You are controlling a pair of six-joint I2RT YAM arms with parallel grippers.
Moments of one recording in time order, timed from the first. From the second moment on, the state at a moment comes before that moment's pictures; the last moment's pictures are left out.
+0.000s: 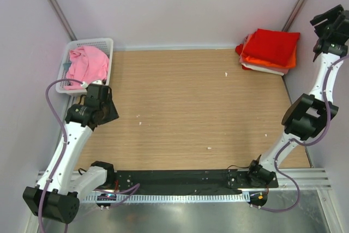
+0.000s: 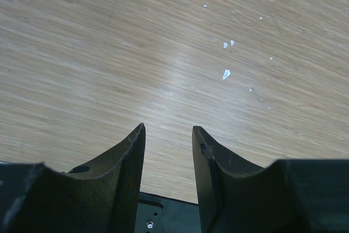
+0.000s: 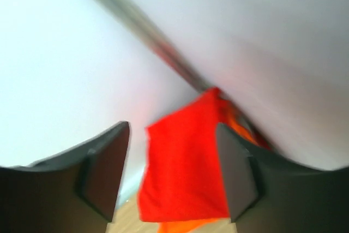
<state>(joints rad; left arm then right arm) -0.21 0.97 1.02 -1.01 -0.22 -0.52 -0.53 1.91 1.99 -0.23 0.00 0.57</state>
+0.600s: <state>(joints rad) -0.18 0.96 1.02 -1.01 -0.23 -0.52 -0.25 1.87 1.54 -0.19 -0.15 0.57</state>
